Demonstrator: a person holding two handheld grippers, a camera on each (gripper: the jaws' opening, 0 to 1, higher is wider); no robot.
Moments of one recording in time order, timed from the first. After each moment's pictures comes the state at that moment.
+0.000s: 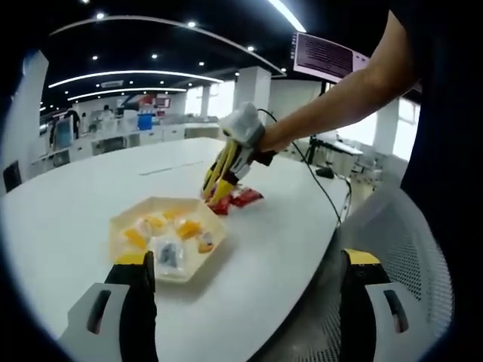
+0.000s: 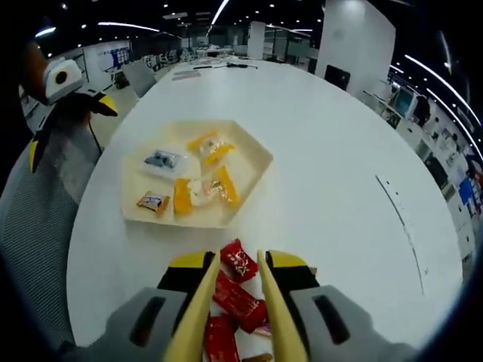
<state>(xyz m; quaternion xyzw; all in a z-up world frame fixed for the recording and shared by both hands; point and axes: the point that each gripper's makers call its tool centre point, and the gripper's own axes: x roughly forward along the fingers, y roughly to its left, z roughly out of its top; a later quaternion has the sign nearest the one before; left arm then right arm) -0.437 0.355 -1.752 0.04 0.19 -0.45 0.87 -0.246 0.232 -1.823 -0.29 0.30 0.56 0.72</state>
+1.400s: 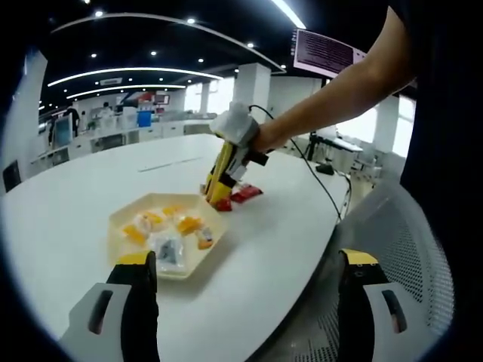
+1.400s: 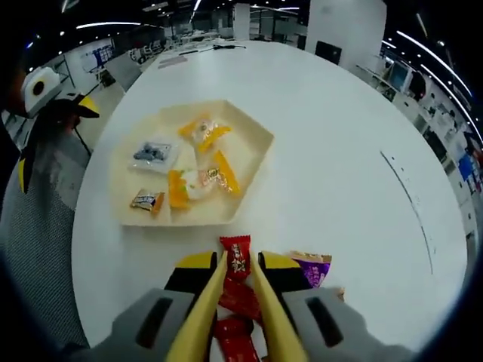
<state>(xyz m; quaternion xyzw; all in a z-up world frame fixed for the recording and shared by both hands) -0.438 0.355 -1.756 0.04 0.20 -0.45 0.87 -0.250 0.233 -1.838 -0.28 0.37 0.52 0.72</state>
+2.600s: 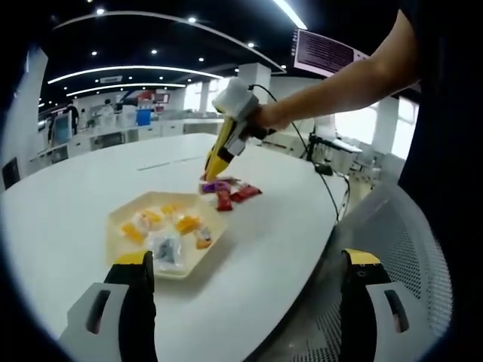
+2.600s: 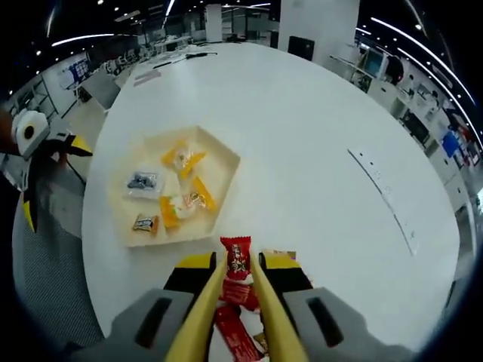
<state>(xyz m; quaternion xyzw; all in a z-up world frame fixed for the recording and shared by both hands) -0.438 0.355 -1.757 0.04 0.20 -0.46 0.87 -0.232 0.220 -1.783 -0.26 0.39 0.46 0.75</state>
